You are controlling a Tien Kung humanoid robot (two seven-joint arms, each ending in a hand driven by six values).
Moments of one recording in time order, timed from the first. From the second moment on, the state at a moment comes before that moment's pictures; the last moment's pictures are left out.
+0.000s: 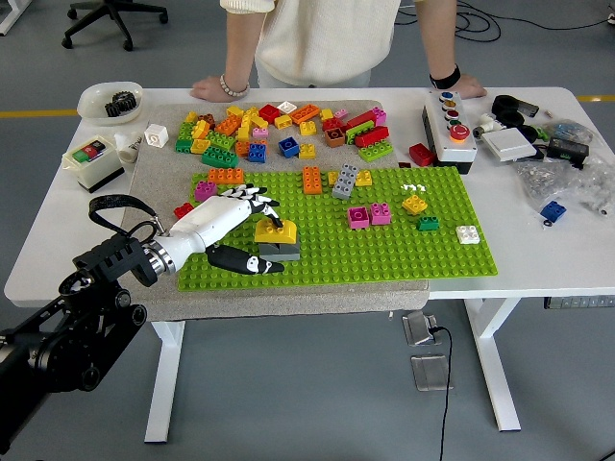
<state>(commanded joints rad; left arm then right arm) -0.51 0.14 -1.11 -0.98 2.20 -0.03 -0.37 0.17 -0.09 1.61 0.18 -1.79 0.02 -0.11</state>
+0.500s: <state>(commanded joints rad) -0.51 0.14 -1.13 -1.00 2.20 -0.03 -0.37 0.17 -0.09 1.61 0.18 -1.79 0.02 -0.11</state>
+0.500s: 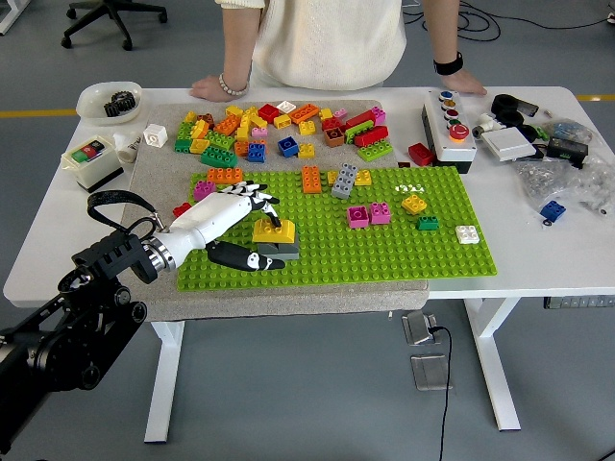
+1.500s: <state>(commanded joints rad) -0.51 0.14 -1.15 -1.03 2.20 -0.04 -0.36 0.17 -0.09 1.61 0.18 -1.79 0.02 -0.11</state>
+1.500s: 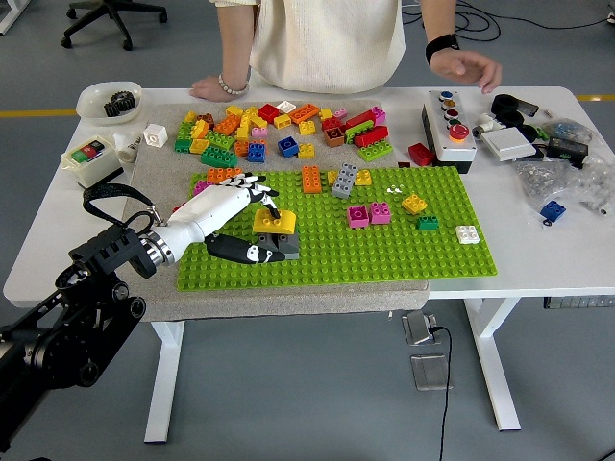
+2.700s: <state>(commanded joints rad) -0.50 0.14 -1.15 -1.03 2.21 -0.05 -0.35 0.17 -0.09 1.61 0.18 -1.78 0.02 -0.11</state>
